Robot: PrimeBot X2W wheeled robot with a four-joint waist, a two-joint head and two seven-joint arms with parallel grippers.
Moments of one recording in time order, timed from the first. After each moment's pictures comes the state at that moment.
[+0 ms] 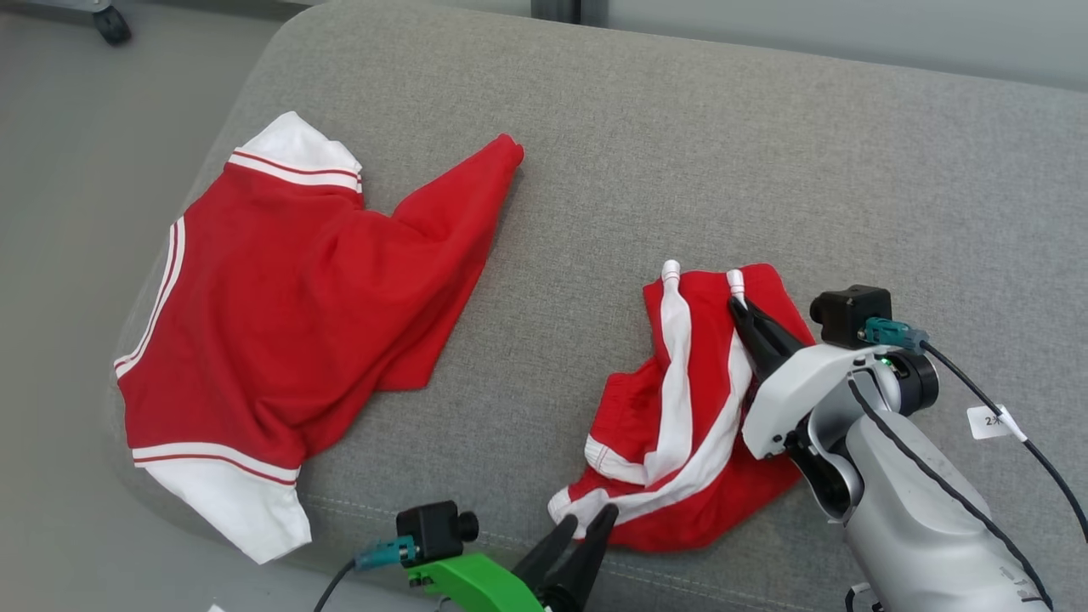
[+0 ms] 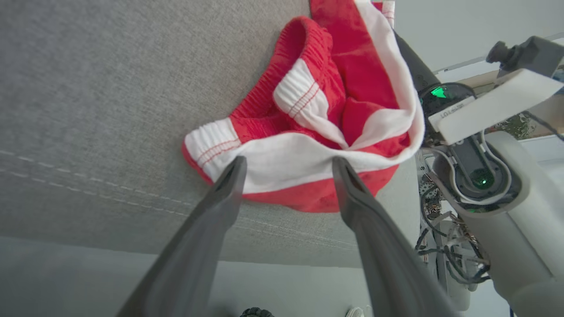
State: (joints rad) left arm -0.13 0.05 -0.85 0.24 -1.22 -0.03 -0.11; right arm -0.38 -0.08 0.33 0.62 0.31 0.12 -0.10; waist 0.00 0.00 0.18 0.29
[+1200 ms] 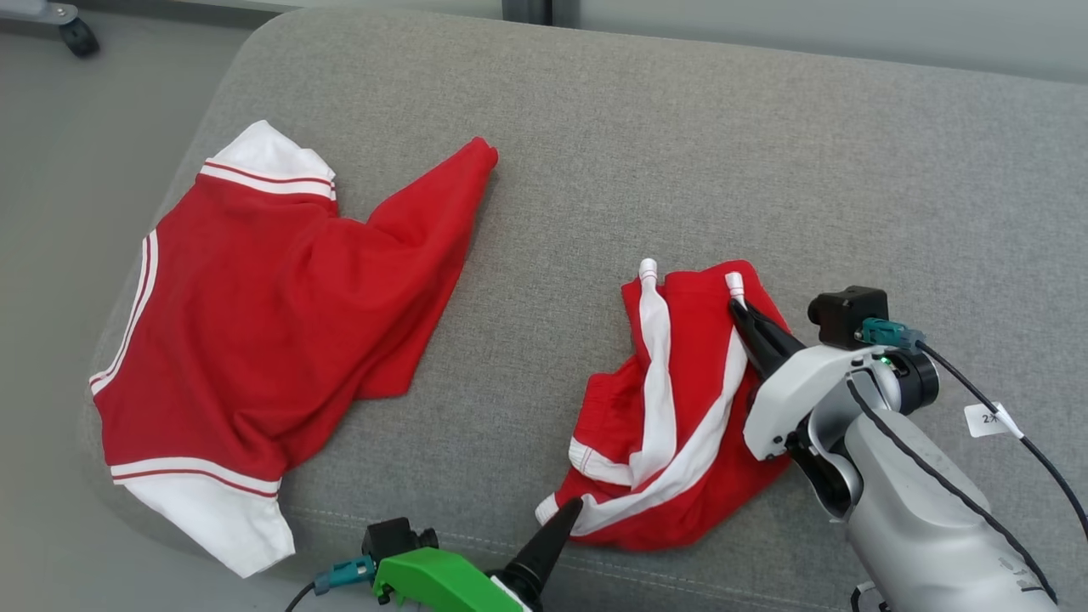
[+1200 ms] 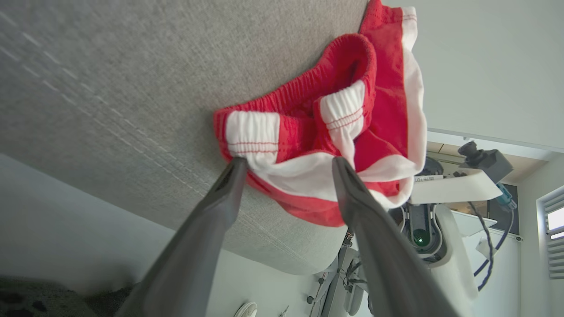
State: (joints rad) left arm -0.08 0.05 -0.76 0.22 -1.67 -0.03 -0.05; right arm -0.41 -0.10 0.38 0.67 0.33 0.12 -0.13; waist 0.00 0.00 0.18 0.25
